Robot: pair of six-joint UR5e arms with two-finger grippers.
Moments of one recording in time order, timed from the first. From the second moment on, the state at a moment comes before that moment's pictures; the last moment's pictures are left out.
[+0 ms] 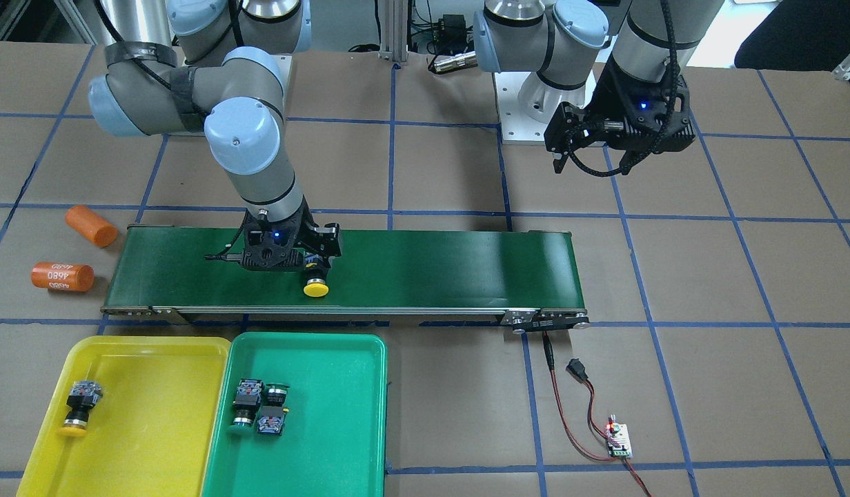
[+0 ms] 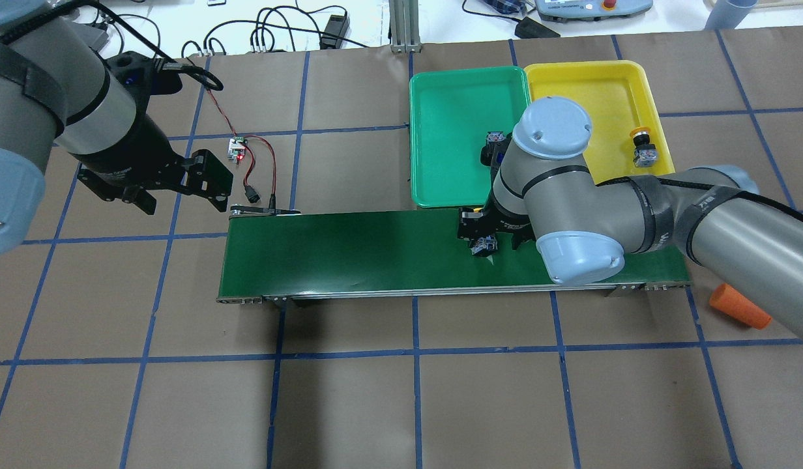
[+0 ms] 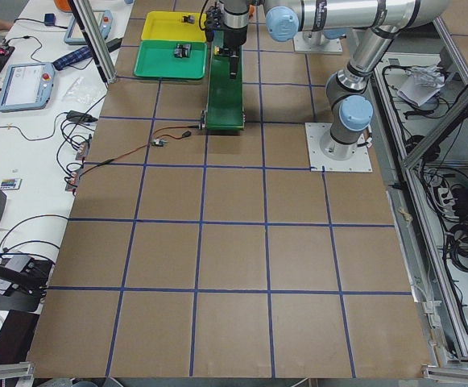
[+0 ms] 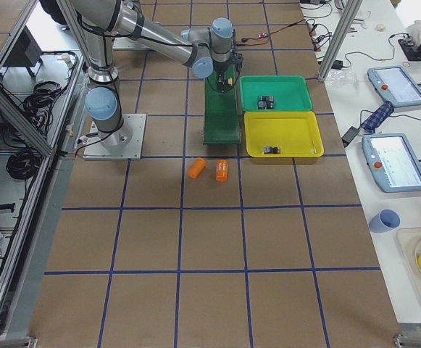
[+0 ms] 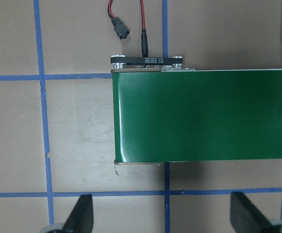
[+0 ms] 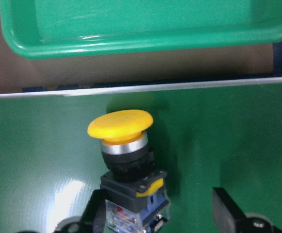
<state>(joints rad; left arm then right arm) -1.50 -1.43 -1.78 -1.48 1.57 0.08 1.73 -1.36 2.00 -2.24 -1.48 0.21</state>
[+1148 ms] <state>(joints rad) -1.50 -1.43 -1.79 -1.48 1.58 0.08 1.72 -1.34 1.90 -2.19 -1.50 0.13</state>
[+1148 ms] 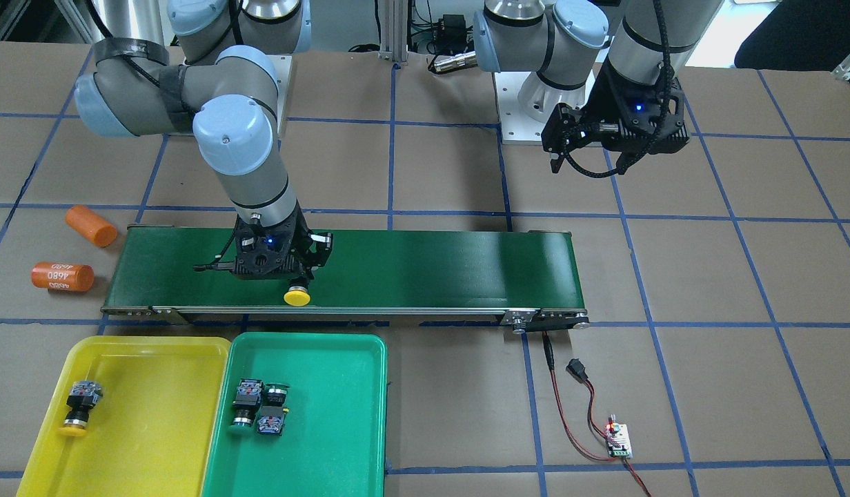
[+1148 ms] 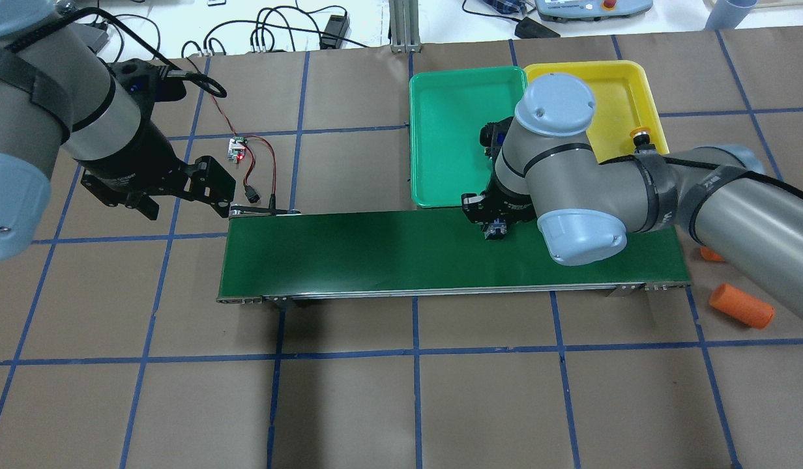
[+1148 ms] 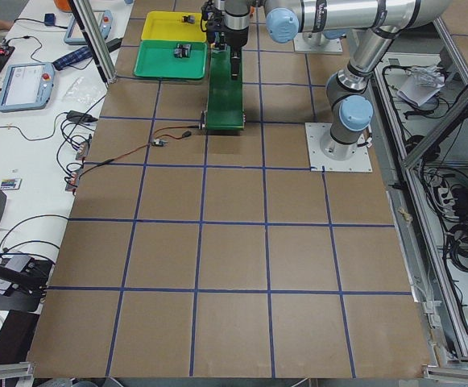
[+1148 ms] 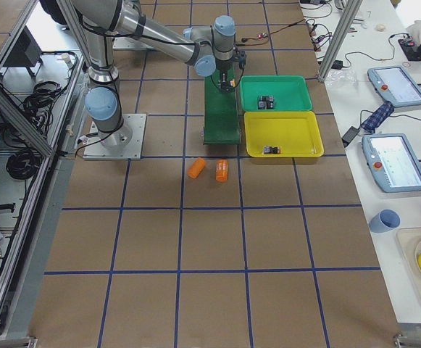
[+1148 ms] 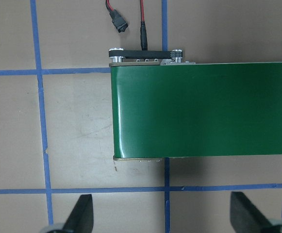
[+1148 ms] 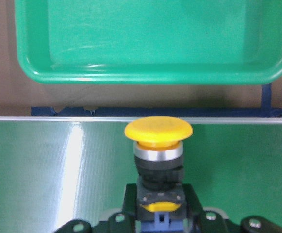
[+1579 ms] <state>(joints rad) -1.51 -1.43 -1.79 -1.48 1.57 0.08 1.55 -1.24 1.65 -2.00 -1.50 -0.04</state>
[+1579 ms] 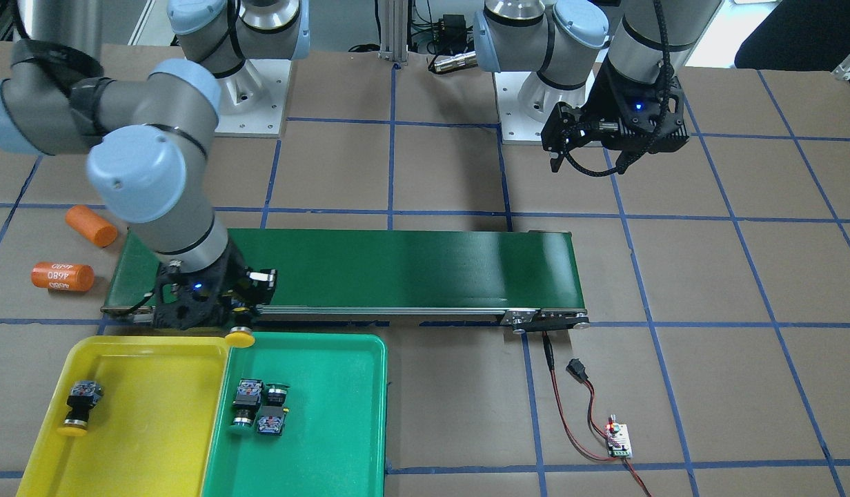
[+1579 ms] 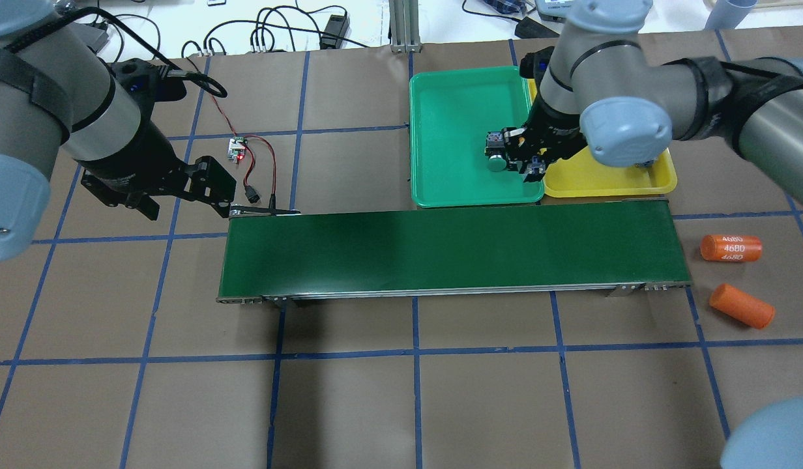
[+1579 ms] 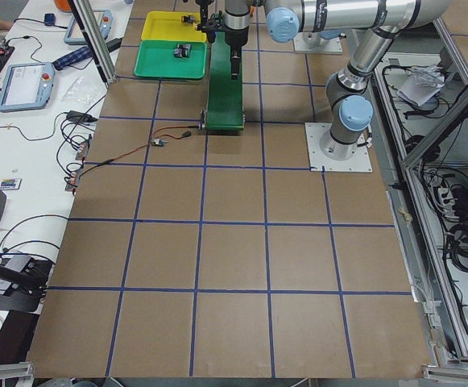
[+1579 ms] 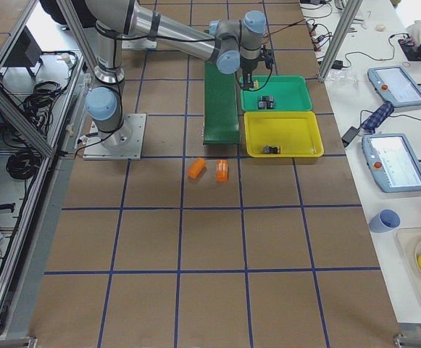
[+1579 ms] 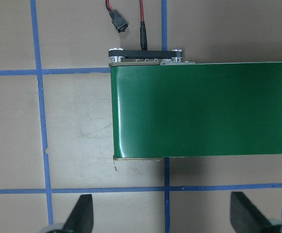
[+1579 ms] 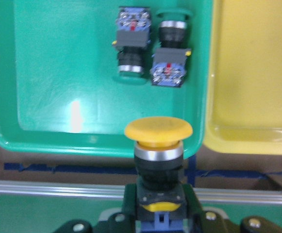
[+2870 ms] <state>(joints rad) -1.51 -1.43 -1.79 -1.48 1.57 0.08 1.32 -1.04 1.52 -2.09 -1.51 -0.34</state>
